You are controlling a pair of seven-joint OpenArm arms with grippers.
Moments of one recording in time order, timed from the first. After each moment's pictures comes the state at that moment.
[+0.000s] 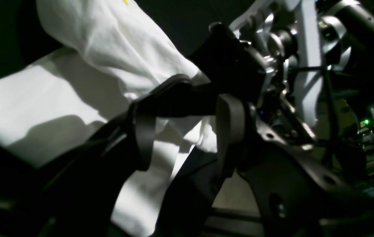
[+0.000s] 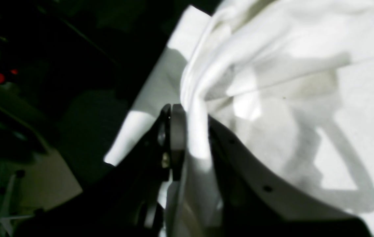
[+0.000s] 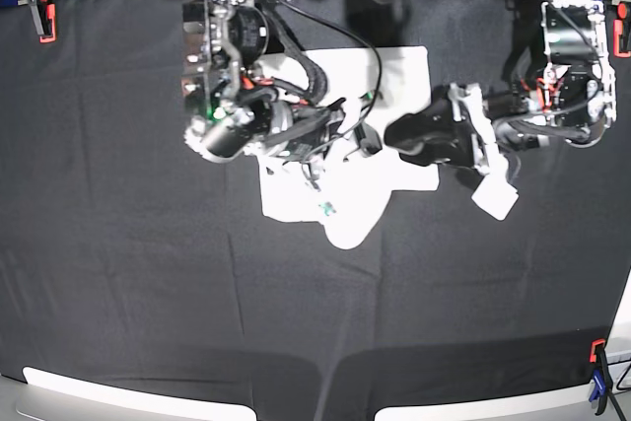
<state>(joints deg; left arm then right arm) 2.3 -12.9 -8.8 94.0 -76.1 -39.1 77.7 -0.2 -8.8 -4.5 99.5 22.9 32.8 -69.3</state>
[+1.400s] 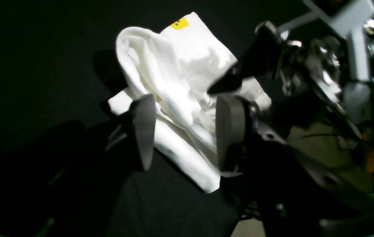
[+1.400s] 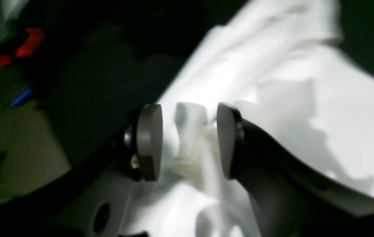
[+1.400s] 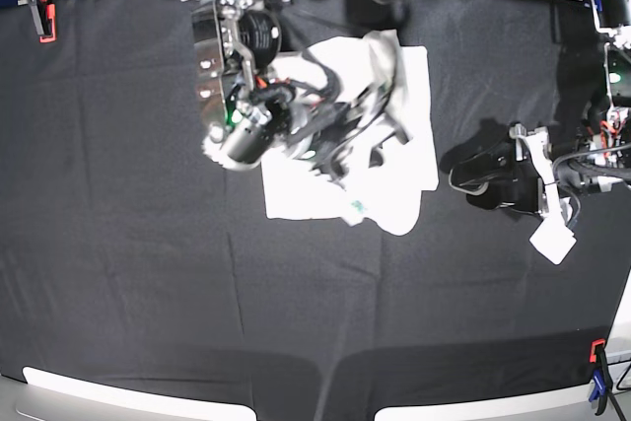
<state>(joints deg) -5.0 -25.2 -8.8 94.0 -76.4 -39.1 77.9 1.3 -8.8 -7.8 101.9 21.9 35.9 -68.5</state>
